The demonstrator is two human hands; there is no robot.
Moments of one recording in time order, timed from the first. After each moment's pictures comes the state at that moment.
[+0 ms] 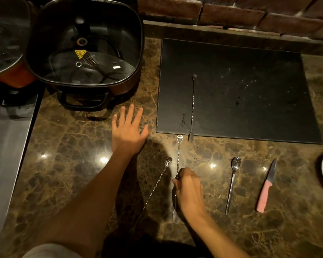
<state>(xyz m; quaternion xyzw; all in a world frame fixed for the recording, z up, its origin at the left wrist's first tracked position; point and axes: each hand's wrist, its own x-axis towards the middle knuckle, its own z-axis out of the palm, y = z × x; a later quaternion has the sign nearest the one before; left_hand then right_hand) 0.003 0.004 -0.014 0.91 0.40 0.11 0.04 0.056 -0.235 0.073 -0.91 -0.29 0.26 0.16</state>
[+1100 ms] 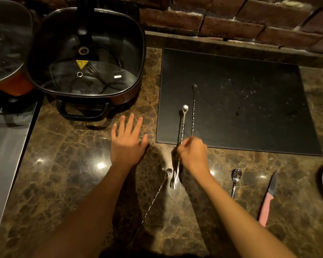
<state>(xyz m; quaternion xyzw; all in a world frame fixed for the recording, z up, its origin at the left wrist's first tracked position) 0.001 0.006 -0.022 0.91 0.38 0.15 0.02 0.145 -0.142 0.086 -0.89 -0.17 0.28 0.30</state>
